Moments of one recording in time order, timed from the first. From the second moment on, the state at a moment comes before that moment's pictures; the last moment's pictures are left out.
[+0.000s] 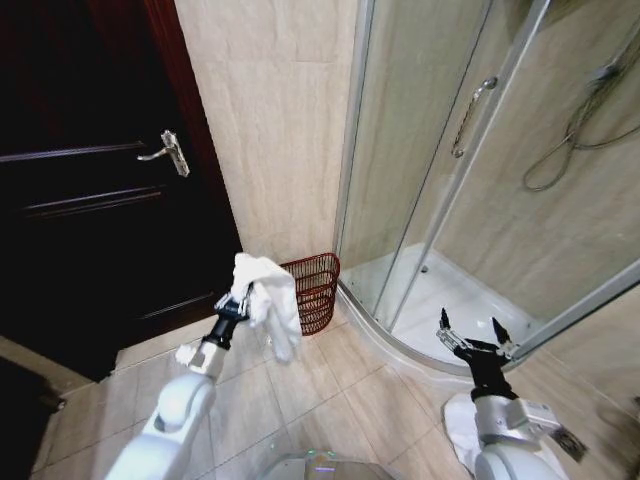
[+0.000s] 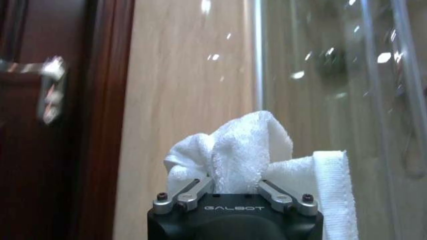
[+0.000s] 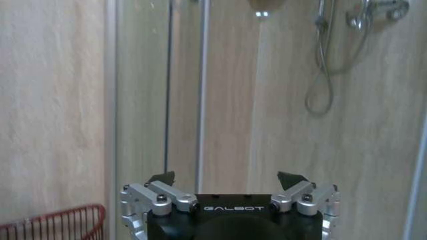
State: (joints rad) left arm 1.37 -1.09 -0.56 -2.10 -0.49 -0.13 0.09; right arm -1.80 1.61 0.78 2.38 0.09 -0.12 0.04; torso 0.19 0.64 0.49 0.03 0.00
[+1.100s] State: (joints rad) left arm 0.26 -1.23 0.08 -1.27 -0.59 -0.26 0.03; right arm -1.82 1.61 0.83 2.35 0.11 -0.06 0.02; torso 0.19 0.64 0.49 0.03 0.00
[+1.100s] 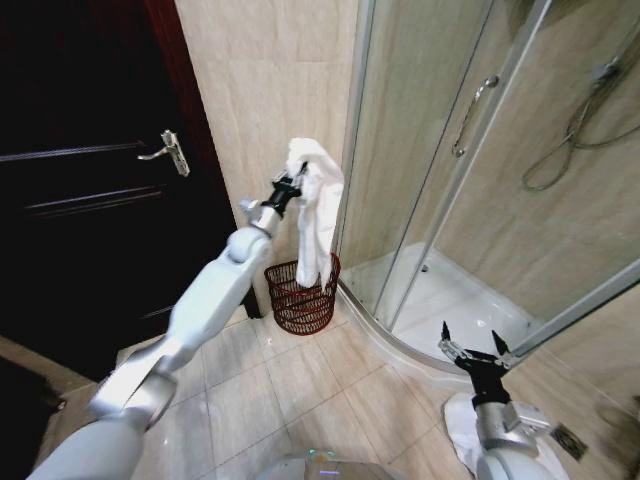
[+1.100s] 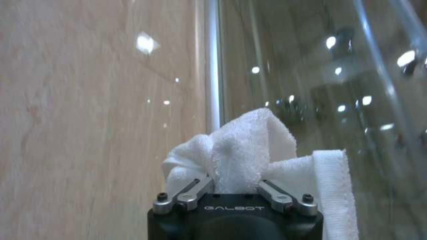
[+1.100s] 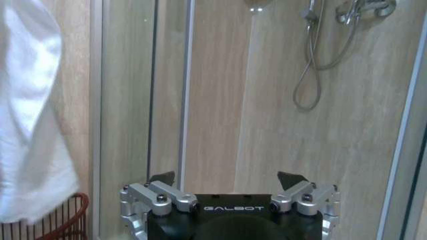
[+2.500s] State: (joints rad) left arm 0.45 -1.23 0.22 -0.91 -0.27 -0.14 0.24; right arm -1.85 1.61 0.81 2.44 0.11 0.00 0.01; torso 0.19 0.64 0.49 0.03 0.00
